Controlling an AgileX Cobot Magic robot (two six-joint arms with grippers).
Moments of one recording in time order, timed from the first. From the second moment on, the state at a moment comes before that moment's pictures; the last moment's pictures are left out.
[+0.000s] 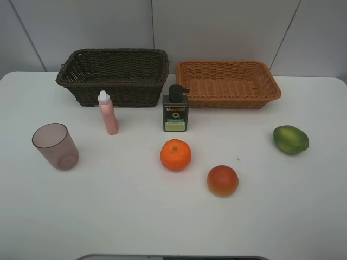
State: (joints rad) left arm -0.10 -0.01 -0.50 -0.05 1.07 -0.01; right arm 0.02 0.00 -0.52 -0.17 1.06 0.08
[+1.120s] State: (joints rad) left arm -0.10 -0.01 -0.50 -0.05 1.07 -0.01; right arm 0.02 0.00 -0.52 -0.17 1.06 0.08
